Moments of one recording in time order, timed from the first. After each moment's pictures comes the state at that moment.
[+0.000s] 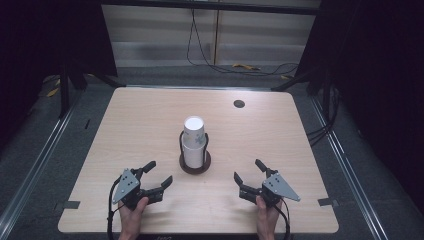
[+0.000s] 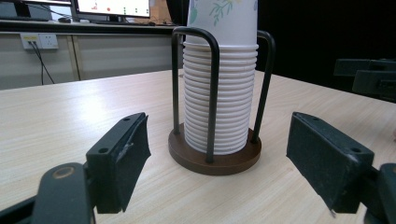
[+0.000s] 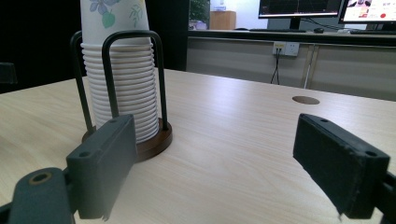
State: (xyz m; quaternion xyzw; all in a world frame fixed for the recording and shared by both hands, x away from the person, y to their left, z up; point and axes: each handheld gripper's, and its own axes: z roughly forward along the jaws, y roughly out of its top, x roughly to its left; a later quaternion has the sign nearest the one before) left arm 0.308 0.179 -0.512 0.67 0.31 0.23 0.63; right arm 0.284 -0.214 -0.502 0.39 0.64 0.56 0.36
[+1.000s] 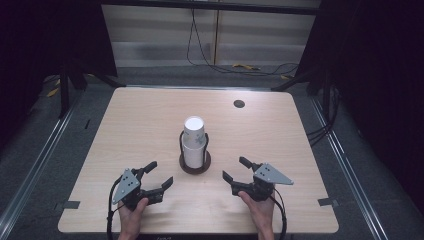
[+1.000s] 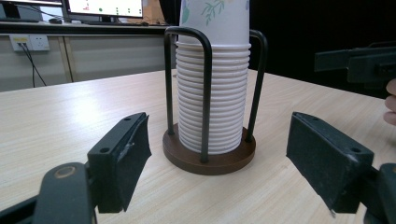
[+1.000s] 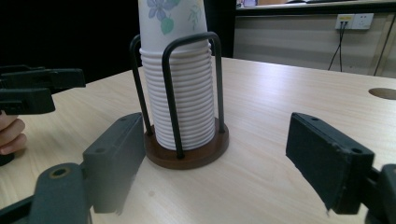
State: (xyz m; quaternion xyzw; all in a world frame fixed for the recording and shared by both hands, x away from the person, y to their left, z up) left arm 0.308 0.178 -0.512 0.68 0.30 0.23 0.63; right arm 0.301 -0.194 -0.477 0.36 0.68 0.58 0.25
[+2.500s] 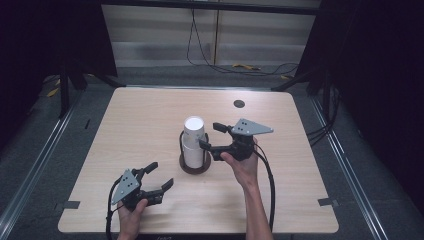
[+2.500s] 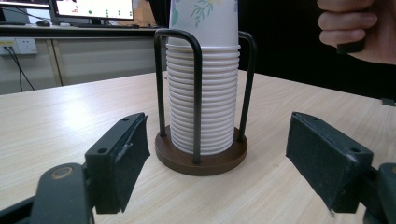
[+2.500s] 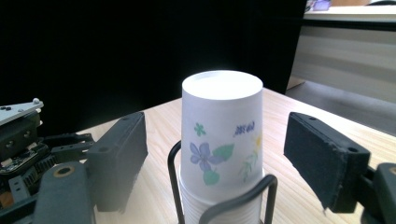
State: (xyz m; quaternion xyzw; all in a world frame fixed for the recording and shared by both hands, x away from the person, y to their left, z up) left arm 0.308 0.179 -0.512 0.68 0.28 0.22 0.64; right arm 0.379 -0.141 -0.389 0.27 0.74 0.60 0.17
